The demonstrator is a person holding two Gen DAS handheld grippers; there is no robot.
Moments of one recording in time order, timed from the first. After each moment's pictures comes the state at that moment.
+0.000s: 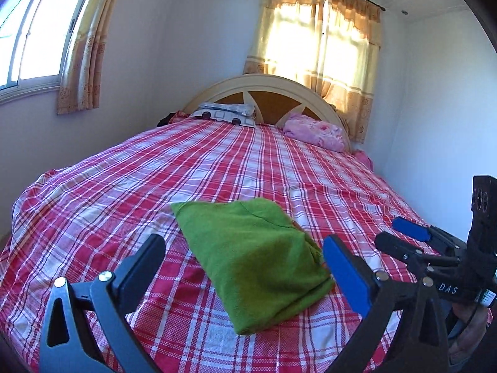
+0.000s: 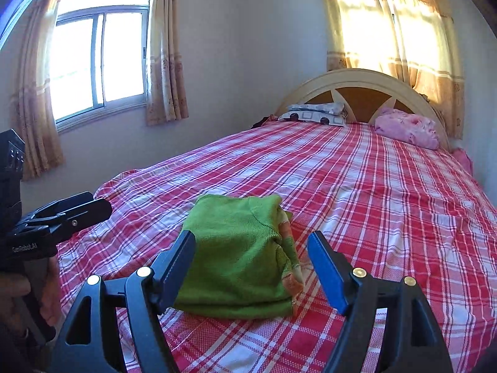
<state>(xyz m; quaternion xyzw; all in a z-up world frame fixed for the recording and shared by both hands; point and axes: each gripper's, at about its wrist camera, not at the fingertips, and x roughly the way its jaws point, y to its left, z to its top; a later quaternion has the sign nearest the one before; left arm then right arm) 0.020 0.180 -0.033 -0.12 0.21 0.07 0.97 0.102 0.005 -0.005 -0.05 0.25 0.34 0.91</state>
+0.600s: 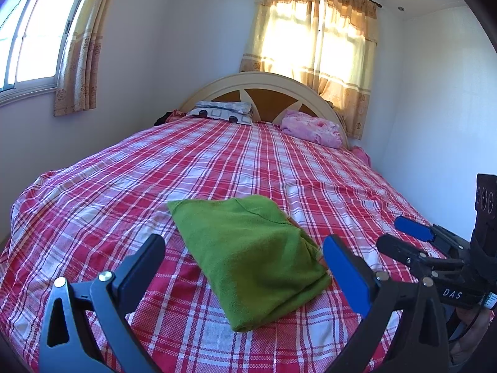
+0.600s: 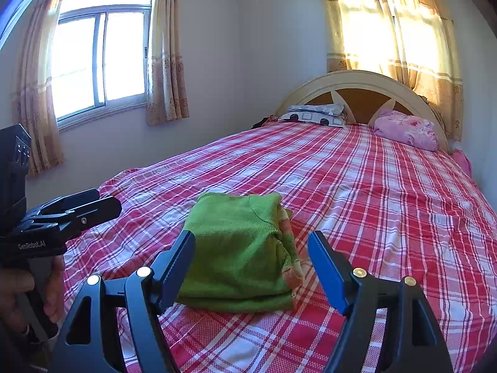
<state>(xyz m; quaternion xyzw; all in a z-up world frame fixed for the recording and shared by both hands) 0.021 0.172 -0.033 -0.12 0.22 0.06 0.97 0.094 0.002 -0.006 -0.06 0.24 0.34 0.91</state>
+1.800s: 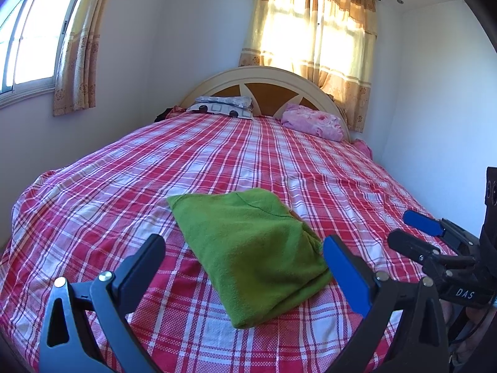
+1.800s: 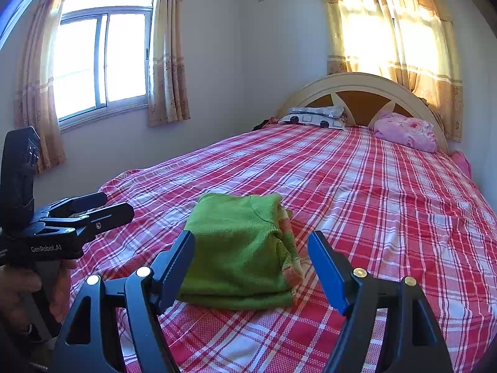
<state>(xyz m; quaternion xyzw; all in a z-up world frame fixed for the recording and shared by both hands) 0.027 0.171 -0.038 -0.11 0.23 0.06 0.96 0.088 -0.003 -0.005 -0.06 0.24 0.34 0.91</state>
